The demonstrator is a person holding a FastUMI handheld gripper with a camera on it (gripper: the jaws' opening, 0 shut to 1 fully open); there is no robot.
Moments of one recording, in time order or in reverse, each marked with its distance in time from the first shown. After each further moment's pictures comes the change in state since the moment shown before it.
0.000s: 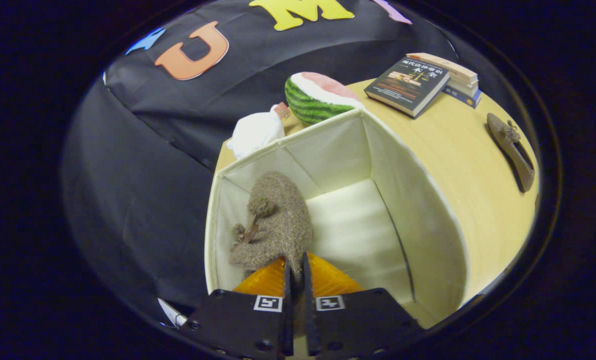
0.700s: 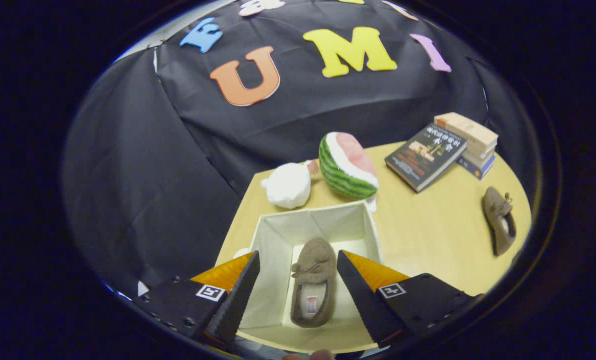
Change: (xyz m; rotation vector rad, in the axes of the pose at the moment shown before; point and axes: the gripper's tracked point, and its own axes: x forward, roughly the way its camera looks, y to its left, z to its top) arm -0.117 0.002 0.069 -0.267 -0.284 0.072
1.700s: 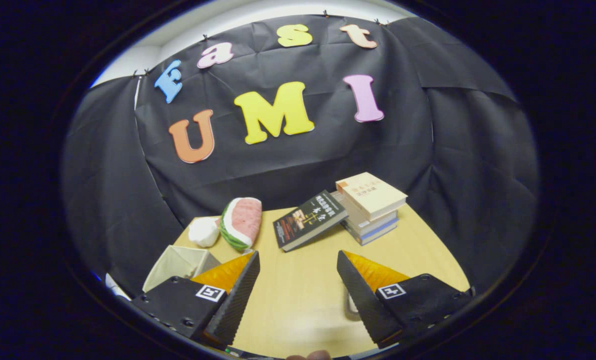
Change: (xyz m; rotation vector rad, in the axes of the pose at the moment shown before) arm -0.160 -0.343 0.097 -0.045 -0.241 -0.180
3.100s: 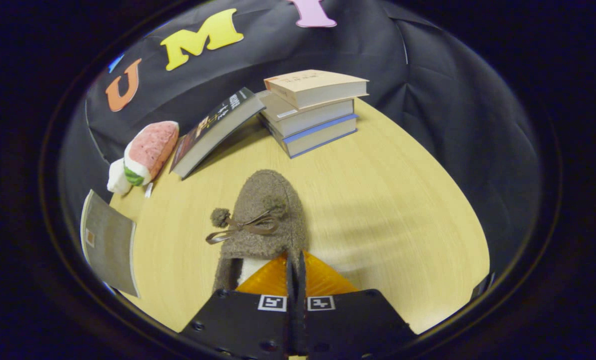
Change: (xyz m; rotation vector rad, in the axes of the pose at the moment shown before) arm 0.150 -0.150 -0.187 0.134 0.443 -0.155
